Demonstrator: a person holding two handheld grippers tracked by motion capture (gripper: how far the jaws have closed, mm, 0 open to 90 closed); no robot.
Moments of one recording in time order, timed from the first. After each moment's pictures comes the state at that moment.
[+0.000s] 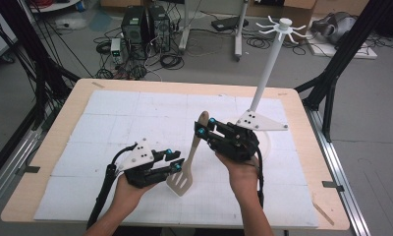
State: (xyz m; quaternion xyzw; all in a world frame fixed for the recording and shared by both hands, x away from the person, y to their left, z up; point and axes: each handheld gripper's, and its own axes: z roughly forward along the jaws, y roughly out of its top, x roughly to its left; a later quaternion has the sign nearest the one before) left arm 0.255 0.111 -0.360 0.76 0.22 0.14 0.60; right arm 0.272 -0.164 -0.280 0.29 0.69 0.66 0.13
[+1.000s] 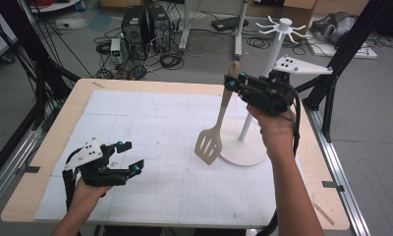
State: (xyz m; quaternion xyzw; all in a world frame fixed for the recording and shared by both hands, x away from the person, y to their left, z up) left arm 0.254 0.205 -0.376 0.71 0.29 0.16 0.62; right arm 0.322 -0.215 -0.184 0.30 0.69 0.63 0.18
